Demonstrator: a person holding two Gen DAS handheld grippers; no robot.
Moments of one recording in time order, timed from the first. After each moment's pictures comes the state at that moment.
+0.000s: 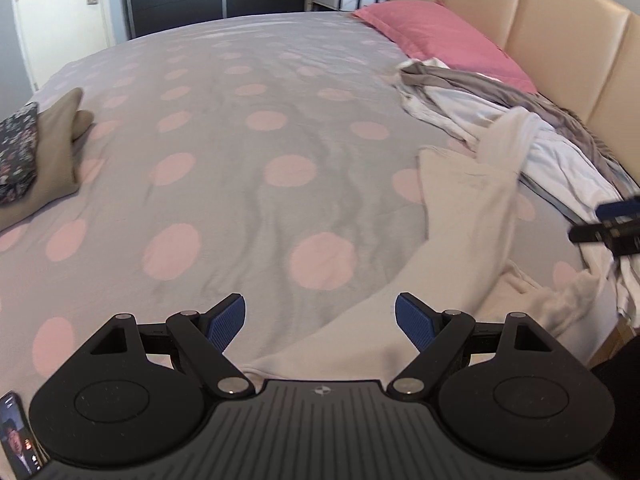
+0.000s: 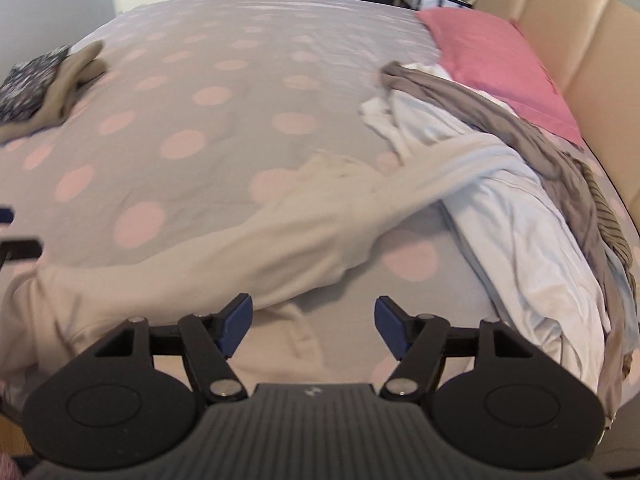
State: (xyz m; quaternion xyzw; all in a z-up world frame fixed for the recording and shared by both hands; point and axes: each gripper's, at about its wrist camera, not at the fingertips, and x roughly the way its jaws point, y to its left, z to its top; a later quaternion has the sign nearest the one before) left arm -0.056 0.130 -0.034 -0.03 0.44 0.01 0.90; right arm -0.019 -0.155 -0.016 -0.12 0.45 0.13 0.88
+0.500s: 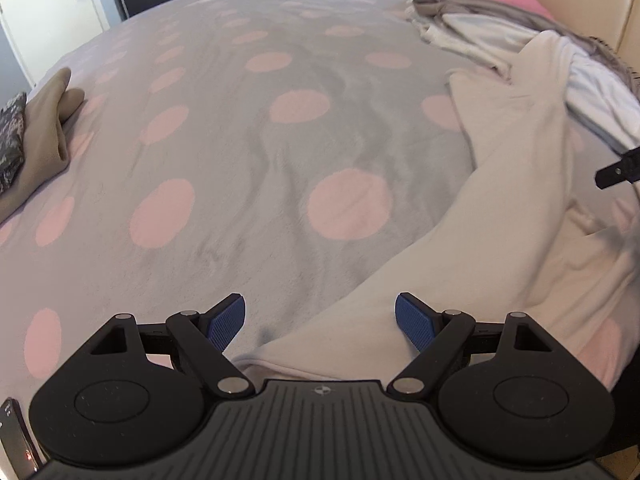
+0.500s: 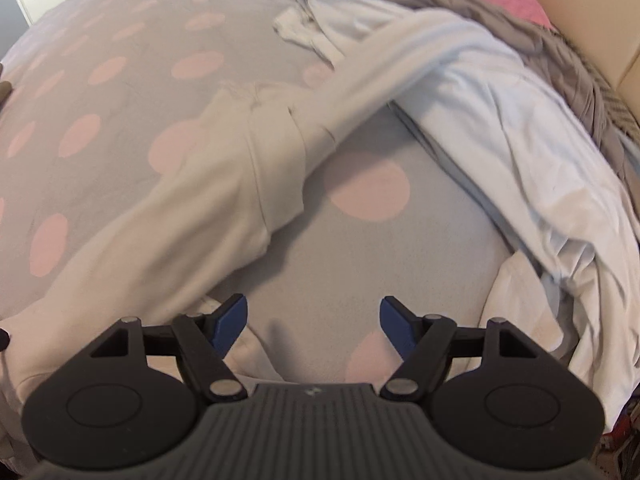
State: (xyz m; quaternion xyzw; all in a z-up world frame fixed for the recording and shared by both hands) left arm -0.035 0.131 -0.105 0.02 0.50 0.03 0.87; right arm 0.048 -0.186 -0.093 -0.03 0.55 0.04 0.83
